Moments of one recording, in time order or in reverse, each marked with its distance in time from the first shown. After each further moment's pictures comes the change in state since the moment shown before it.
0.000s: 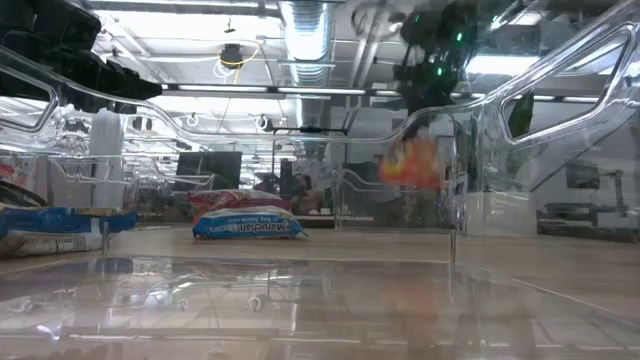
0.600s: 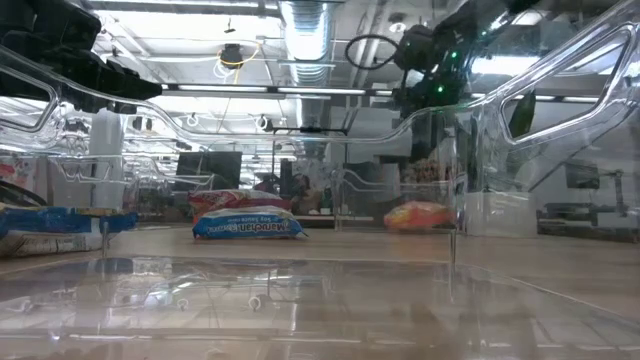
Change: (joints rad) left arm 0.000 0.000 0.000 0.000 0.000 0.000; right arm -0.015 0.054 0.002 -0.094 0.001 0.030
